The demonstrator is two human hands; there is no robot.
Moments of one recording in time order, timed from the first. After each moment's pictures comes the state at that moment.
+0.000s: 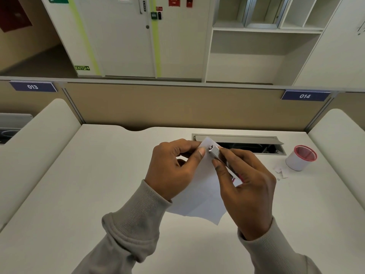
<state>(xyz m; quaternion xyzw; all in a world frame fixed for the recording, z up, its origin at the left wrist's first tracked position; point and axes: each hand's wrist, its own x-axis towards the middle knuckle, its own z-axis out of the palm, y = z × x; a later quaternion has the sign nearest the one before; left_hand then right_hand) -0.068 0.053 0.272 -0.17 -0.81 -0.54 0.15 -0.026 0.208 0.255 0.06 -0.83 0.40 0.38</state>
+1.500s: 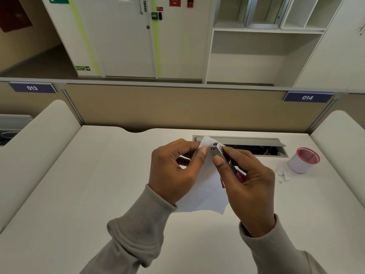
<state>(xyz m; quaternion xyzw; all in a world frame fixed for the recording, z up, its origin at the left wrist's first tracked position) -0.074 0.059 0.269 -0.16 -0.79 -0.54 0.23 -0.040 0.209 0.259 0.05 -0.76 0.57 0.30</state>
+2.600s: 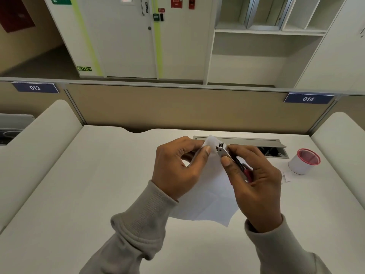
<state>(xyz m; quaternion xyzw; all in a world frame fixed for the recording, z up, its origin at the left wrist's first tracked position) -0.080 0.060 0.270 -0.19 -0.79 -0.52 0.26 -0.042 0.221 0.261 0.11 -0.78 0.54 0.31</state>
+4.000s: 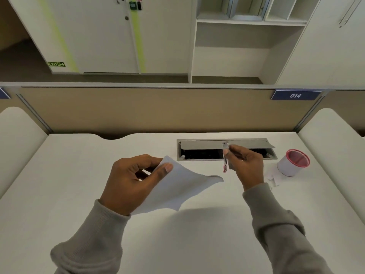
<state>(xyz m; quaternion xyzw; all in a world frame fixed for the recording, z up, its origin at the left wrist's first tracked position) -0.149 0.029 0.235 -0.17 -0.83 -0.52 0.11 -0.197 0.323 0.158 -0.13 -0.76 0.61 0.19</state>
